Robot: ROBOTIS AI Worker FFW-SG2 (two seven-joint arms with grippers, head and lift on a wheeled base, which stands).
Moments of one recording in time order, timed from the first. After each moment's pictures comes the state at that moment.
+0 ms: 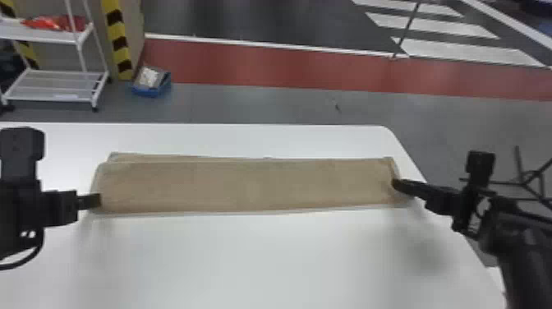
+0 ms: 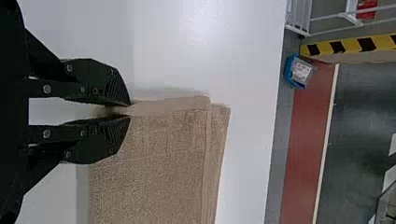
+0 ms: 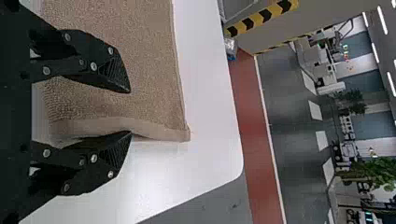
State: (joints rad) left arm -0.14 0.13 0.13 -1.84 0.16 1.26 -0.12; right arm -0.29 -0.37 -0.44 -1.11 -0.02 0.53 0.74
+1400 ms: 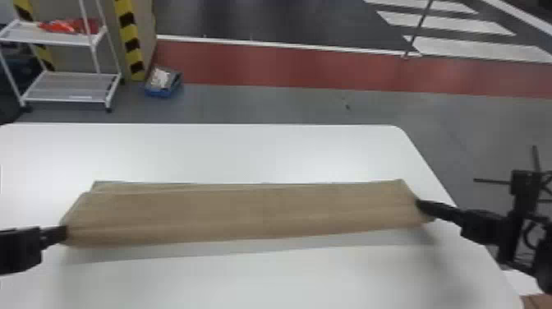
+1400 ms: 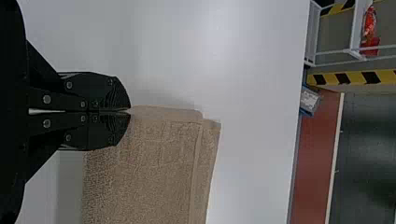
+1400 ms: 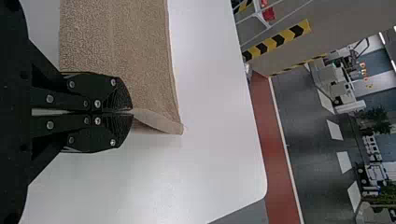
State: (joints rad) left arm 0.10 0.13 0.26 -2.18 0.13 1.38 -0.12; right arm -0.02 -0.35 -0.53 -1.53 -0.06 0.76 0.86
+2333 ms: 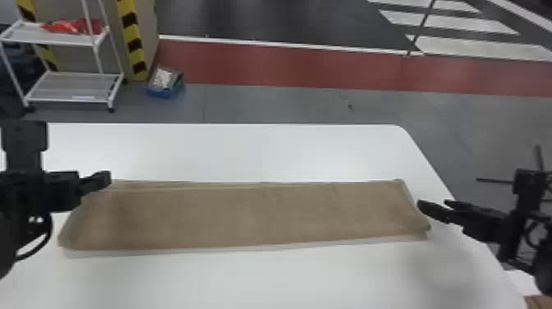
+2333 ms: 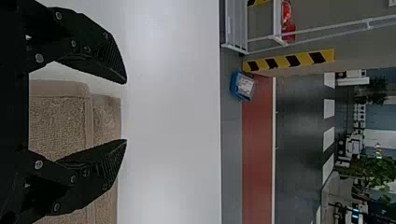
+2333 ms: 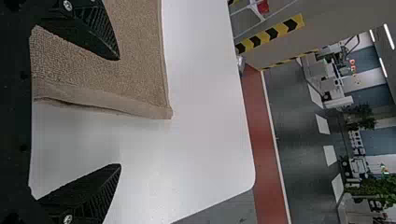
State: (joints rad) left arm -0.10 0.17 0.12 -1.79 0.07 0.95 -0.14; right arm -0.03 -0.33 -0.53 -1.51 -0.05 0.70 0.84
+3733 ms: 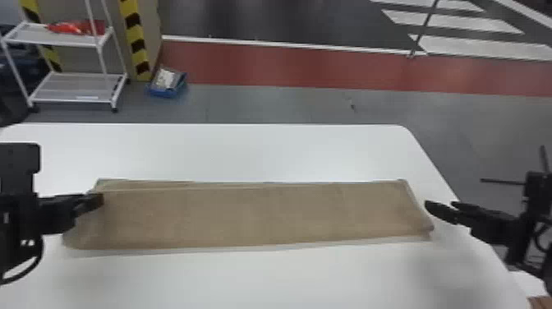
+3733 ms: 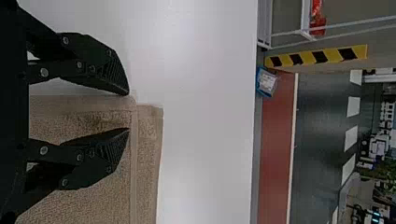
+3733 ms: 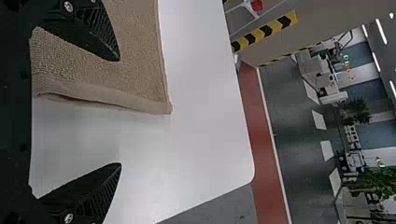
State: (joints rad) left arm -0.05 0.18 0.17 -1.77 0.08 0.98 -0.22; right arm -0.03 -0.33 -0.56 -1.50 -0.06 0.70 0.84
